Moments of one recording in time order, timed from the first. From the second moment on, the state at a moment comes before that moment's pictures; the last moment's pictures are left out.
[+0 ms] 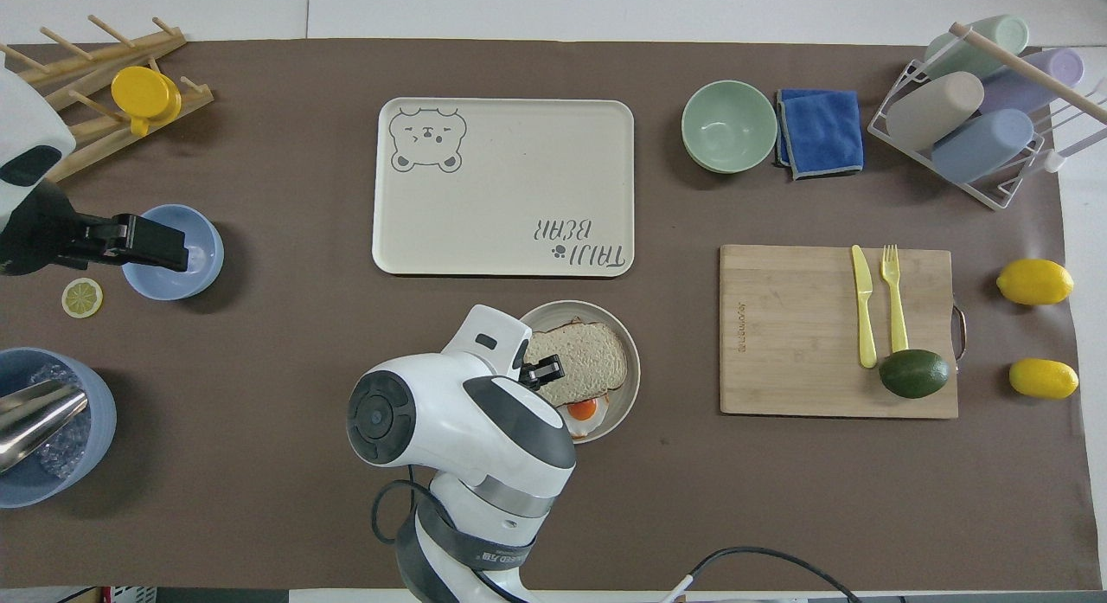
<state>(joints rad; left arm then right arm) -0.10 -0.03 -0.05 -1.62 -0.01 1.56 -0.05 0.81 0.40 0.07 -1.68 -0.28 1.88 0.66</state>
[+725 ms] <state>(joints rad) -0.10 -0.03 -0.05 -1.62 -0.01 1.56 -0.05 0.38 0.01 0.06 -1.67 -0.11 1.57 0.41</state>
